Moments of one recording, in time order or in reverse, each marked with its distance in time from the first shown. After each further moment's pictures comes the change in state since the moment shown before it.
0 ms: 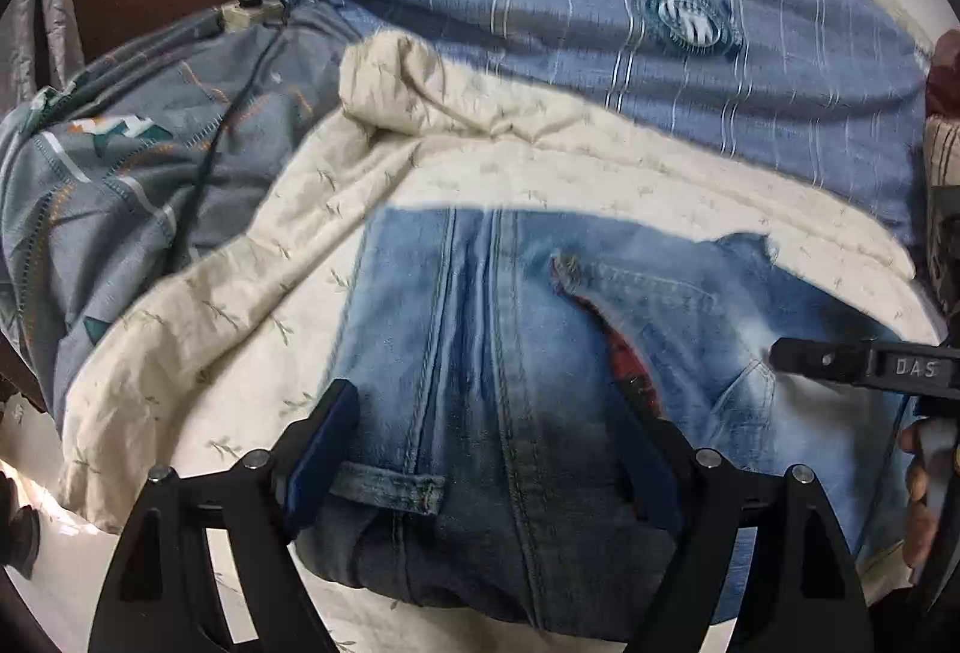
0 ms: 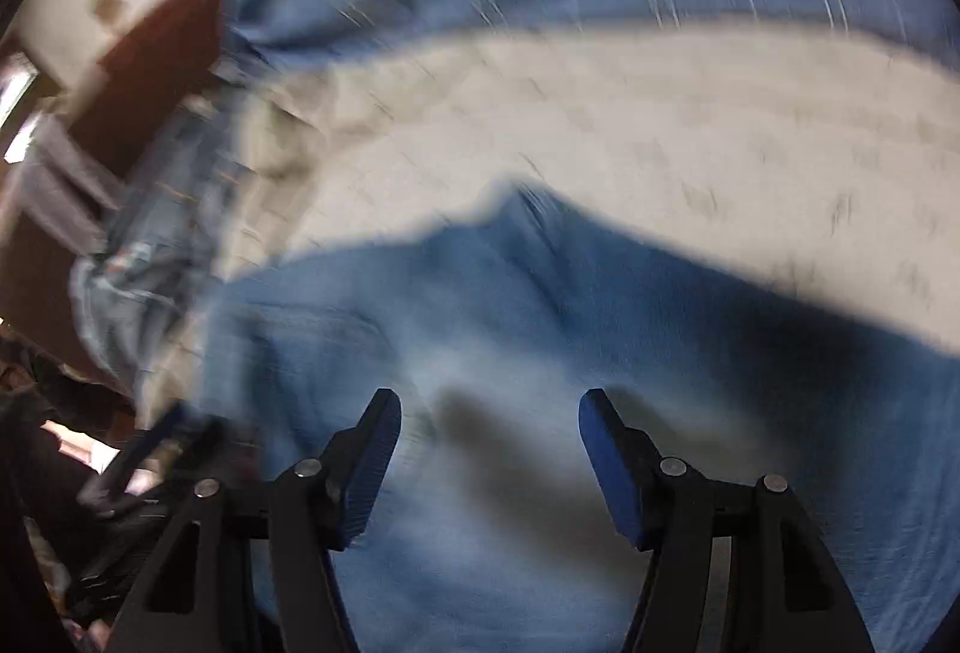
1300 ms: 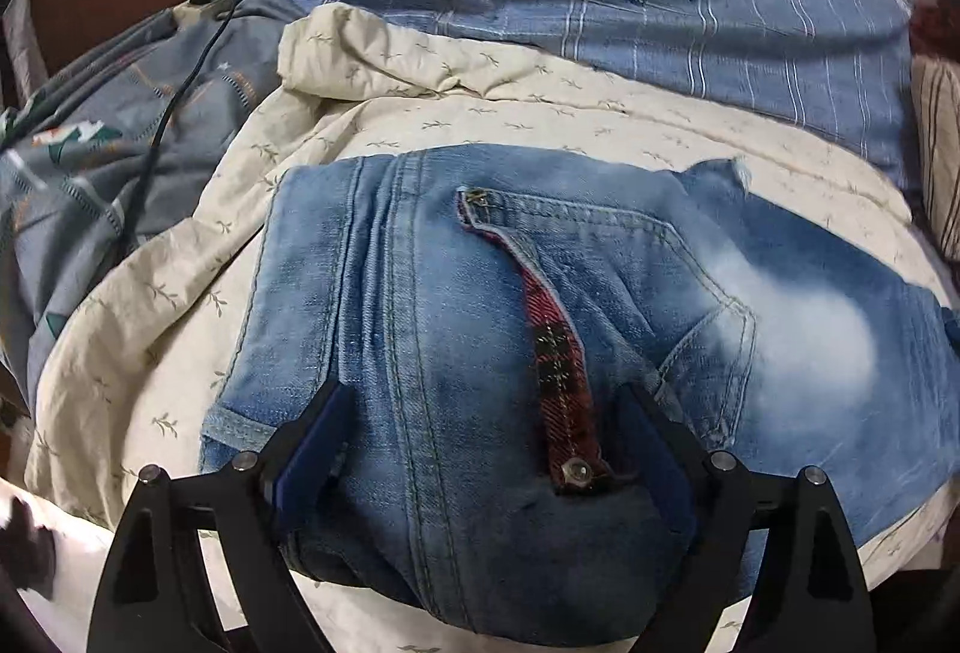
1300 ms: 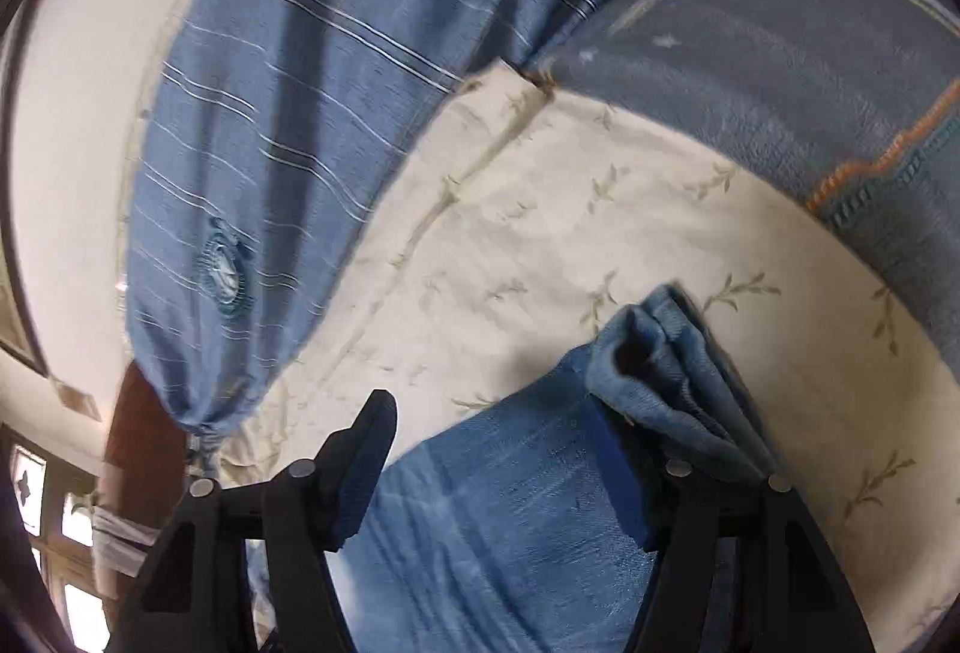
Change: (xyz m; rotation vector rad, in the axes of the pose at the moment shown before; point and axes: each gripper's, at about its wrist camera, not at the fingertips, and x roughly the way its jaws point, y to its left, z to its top) left arm 0.009 -0.032 -0.018 0.057 0.039 -0.011; right arm -0.162 -0.273 -0.066 0.677 -0.441 0.088
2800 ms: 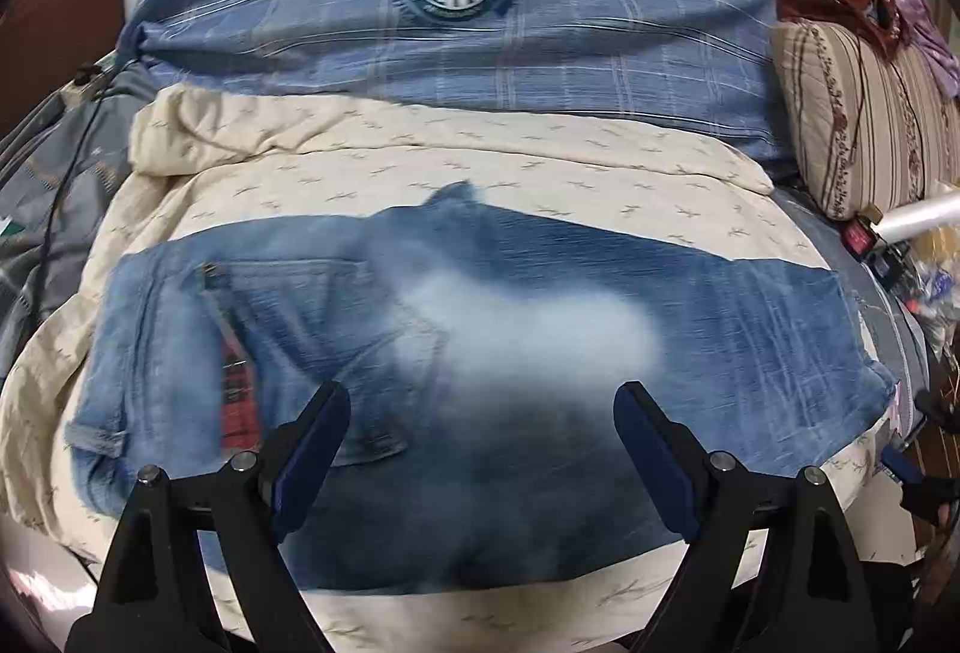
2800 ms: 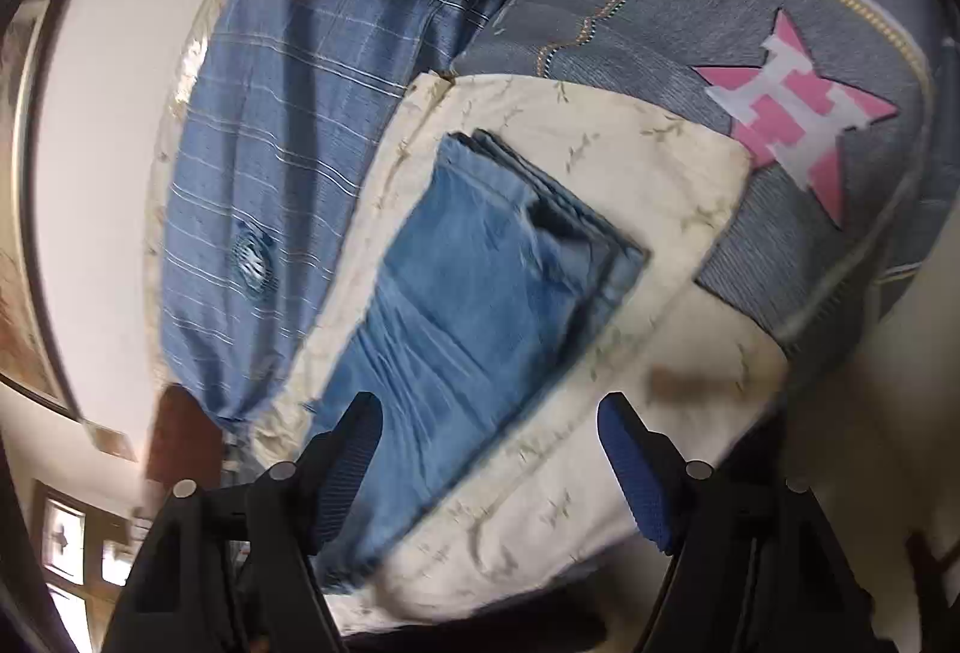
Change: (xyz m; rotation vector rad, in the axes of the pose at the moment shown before) left arm -0.049 -0.114 0.005 0.135 -0.043 -0.217; right arm -0.121 -0.062 -0.110 0.174 -0.050 0.051
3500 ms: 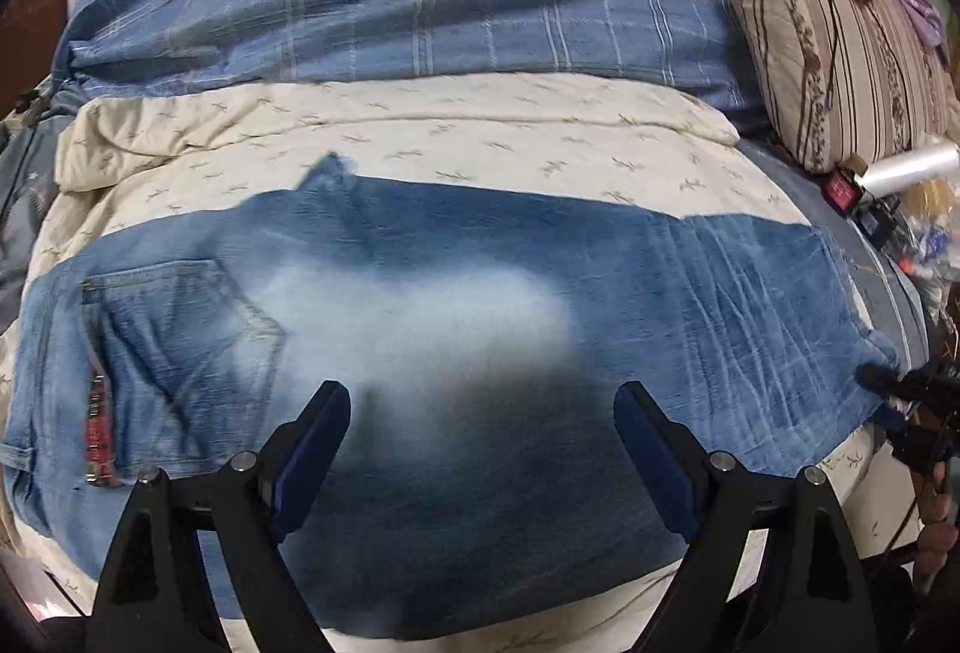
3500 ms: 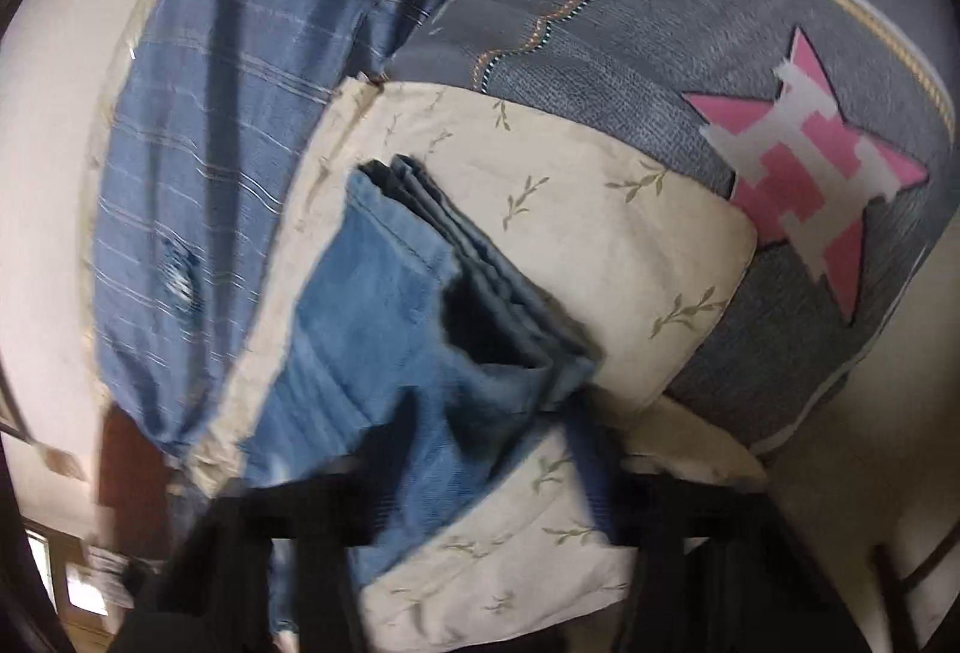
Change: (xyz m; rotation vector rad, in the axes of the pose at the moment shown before) left arm 0.043 -0.060 -0.003 0.075 0.060 -0.041; right arm 0.037 -0.004 0.035 -0.023 0.010 -0.216
